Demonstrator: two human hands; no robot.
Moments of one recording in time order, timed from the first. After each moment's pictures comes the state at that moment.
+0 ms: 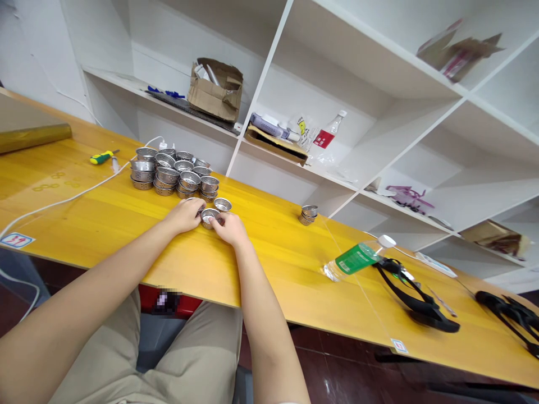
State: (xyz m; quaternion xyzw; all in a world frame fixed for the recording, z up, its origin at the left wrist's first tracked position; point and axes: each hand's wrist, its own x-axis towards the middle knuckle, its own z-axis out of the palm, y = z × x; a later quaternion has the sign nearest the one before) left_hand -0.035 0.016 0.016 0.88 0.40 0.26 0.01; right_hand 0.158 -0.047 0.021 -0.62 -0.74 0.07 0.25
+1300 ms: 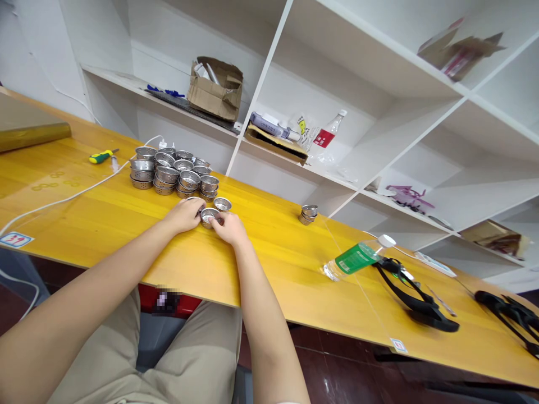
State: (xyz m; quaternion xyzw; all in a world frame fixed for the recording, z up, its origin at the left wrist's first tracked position) left_hand -0.035 0.018 0.013 0.88 0.40 0.26 0.02; right_hand 0.158 -0.046 0.020 -0.62 -0.74 0.07 0.25
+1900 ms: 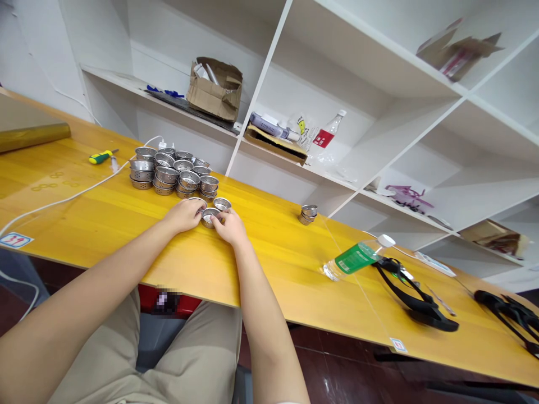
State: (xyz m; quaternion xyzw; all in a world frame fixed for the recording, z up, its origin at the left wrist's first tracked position) left_hand -0.035 0.021 0.012 0.88 0.37 0.30 0.01; right_hand 0.161 -0.041 0.014 -0.62 -0.73 0.05 0.29
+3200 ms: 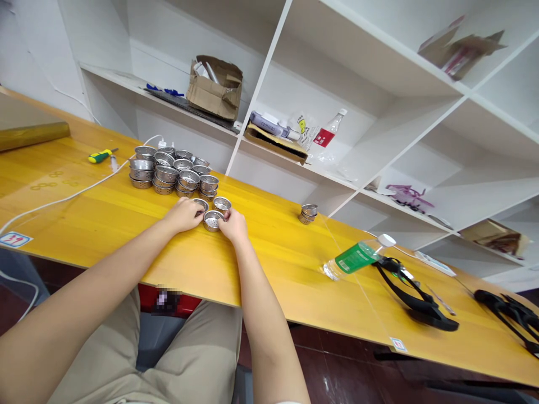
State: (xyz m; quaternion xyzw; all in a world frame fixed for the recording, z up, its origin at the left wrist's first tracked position) left_hand -0.033 0.017 0.016 0.89 0.39 0.24 -0.02; right_hand 0.165 -0.034 0.011 -0.71 -0.62 0.09 0.32
